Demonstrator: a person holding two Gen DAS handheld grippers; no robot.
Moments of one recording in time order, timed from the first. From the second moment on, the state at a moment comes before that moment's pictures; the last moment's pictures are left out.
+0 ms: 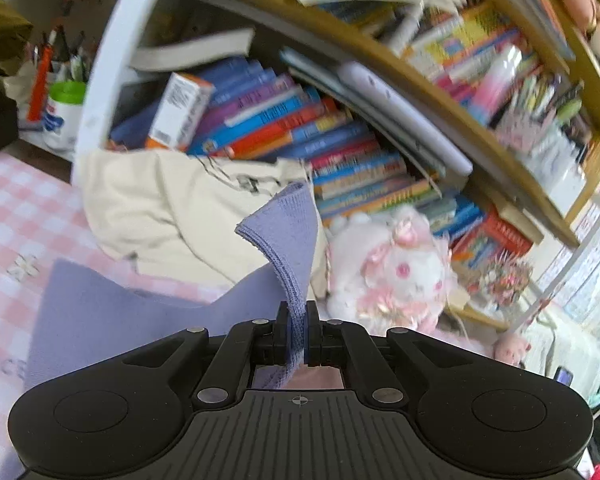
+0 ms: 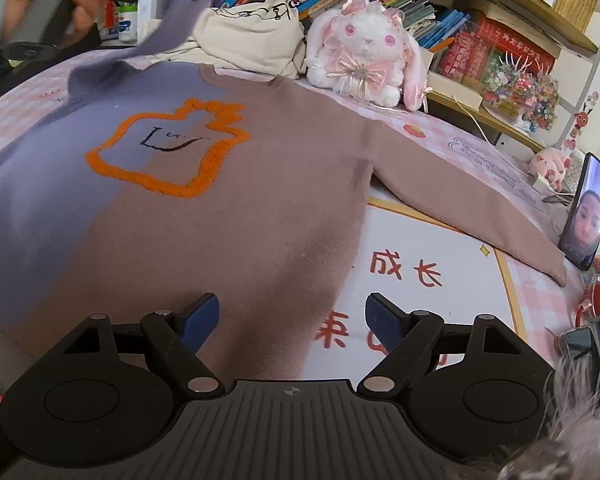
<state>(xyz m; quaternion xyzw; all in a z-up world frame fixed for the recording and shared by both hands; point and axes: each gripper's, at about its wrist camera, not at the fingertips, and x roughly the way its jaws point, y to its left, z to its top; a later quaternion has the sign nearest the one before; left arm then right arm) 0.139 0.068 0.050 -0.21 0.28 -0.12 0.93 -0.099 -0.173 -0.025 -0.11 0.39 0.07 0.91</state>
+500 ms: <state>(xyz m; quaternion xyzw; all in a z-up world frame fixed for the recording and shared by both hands) 0.138 -0.001 0.020 -0.14 0.36 -0.15 0.91 -0.095 -0.194 -0.029 -0.10 0.38 0.10 0.91</state>
